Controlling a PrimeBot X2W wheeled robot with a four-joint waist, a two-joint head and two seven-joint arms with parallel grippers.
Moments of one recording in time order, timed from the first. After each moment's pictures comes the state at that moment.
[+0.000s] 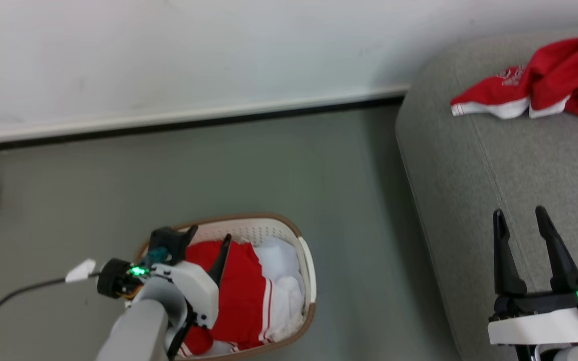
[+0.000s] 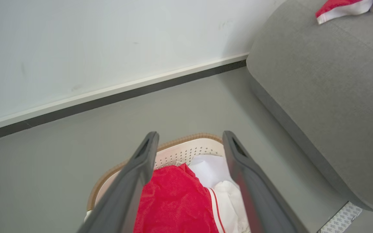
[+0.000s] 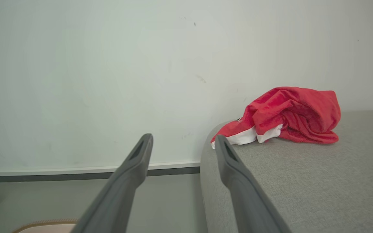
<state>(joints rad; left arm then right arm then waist) -0.52 0.11 -0.28 0.75 -0.11 -0.13 -0.15 -0.15 -0.05 0.01 0.11 0.23 0.13 -0.26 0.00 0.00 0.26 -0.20</state>
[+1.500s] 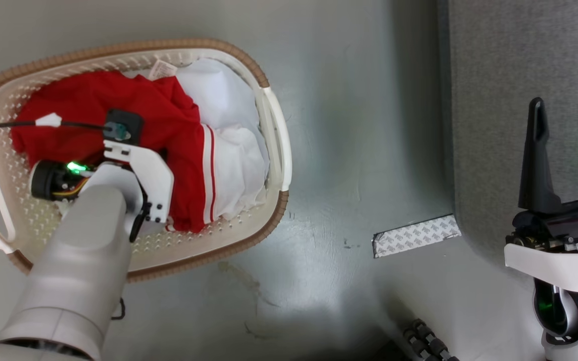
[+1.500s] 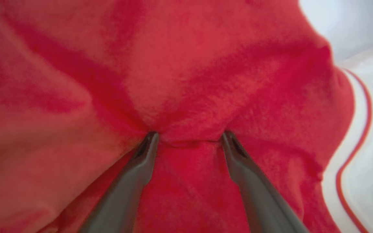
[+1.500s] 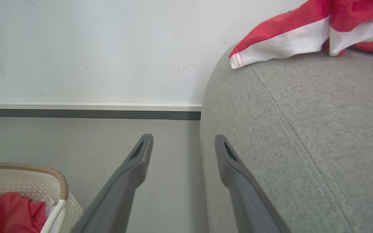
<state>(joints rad) -1.06 0.17 -0.34 1.26 -0.07 -0.03 0.02 -0.37 -0.05 0.03 -0.12 0.28 0.13 -0.26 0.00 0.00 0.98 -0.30</state>
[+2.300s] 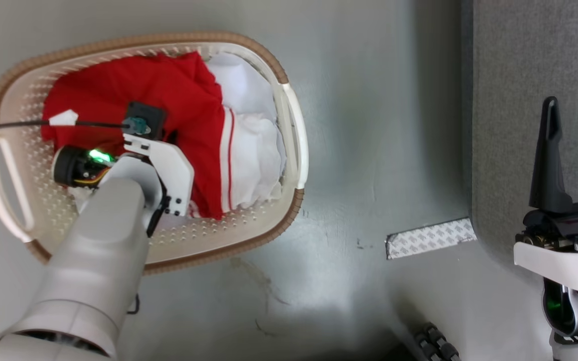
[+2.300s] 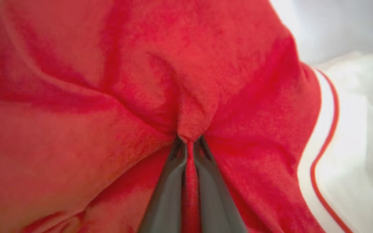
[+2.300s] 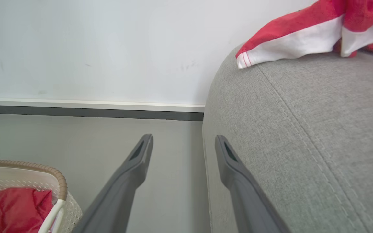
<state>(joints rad) -1.10 0.13 -0.39 1.28 -0.09 -0.07 -0.07 -0.36 -0.05 0.00 -0.13 0.25 0.13 -0.26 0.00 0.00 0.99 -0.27</state>
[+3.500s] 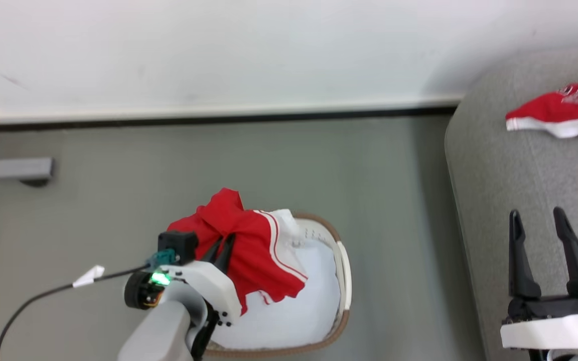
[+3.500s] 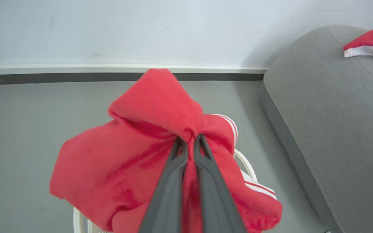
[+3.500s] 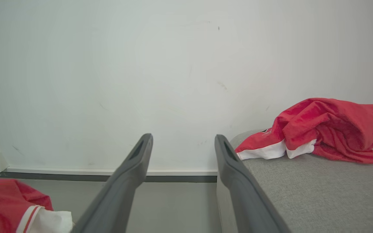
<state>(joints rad) -0.65 0.05 -0.40 1.03 -0.38 -0.13 -0.26 -0.14 -0.05 -0.04 0.07 0.20 0.13 -0.26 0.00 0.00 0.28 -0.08</state>
